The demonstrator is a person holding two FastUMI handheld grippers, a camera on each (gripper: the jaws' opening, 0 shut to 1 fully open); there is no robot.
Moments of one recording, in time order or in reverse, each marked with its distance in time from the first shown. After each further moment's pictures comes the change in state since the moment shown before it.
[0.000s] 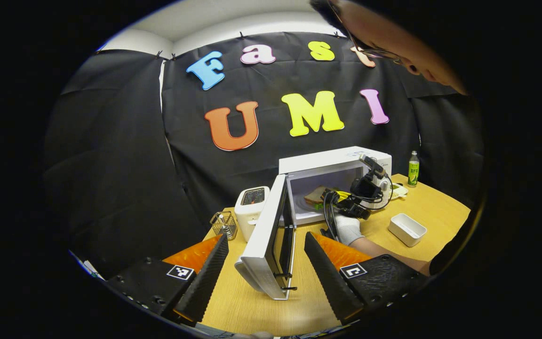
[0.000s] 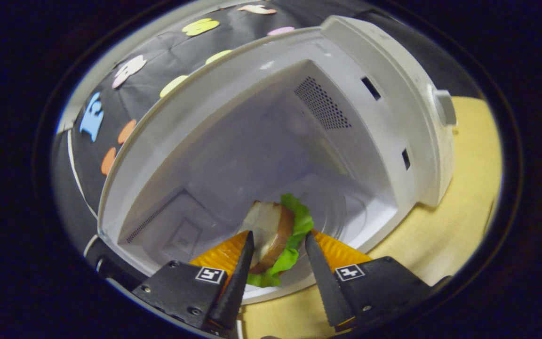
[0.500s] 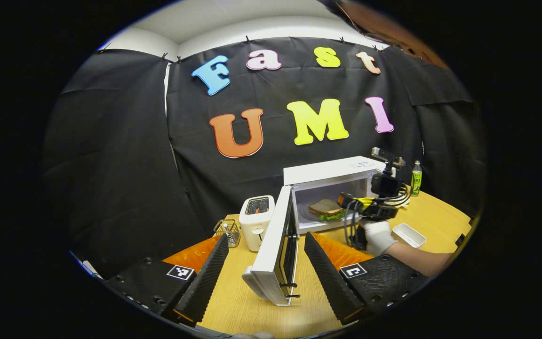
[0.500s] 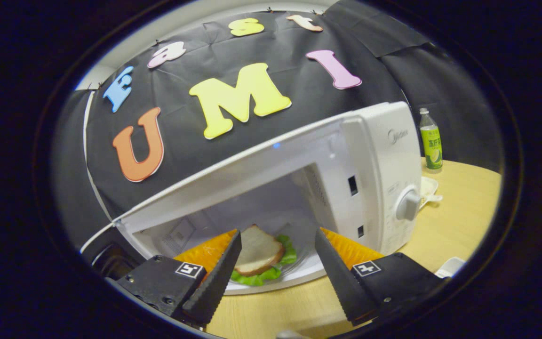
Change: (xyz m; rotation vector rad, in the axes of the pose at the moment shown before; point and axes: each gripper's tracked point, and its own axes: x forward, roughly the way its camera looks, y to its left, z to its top) left arm 0.001 0.013 0.029 -0.024 -0.034 0.014; right arm -0.067 -0.019 0.078 -0.198 -0.045 0.018
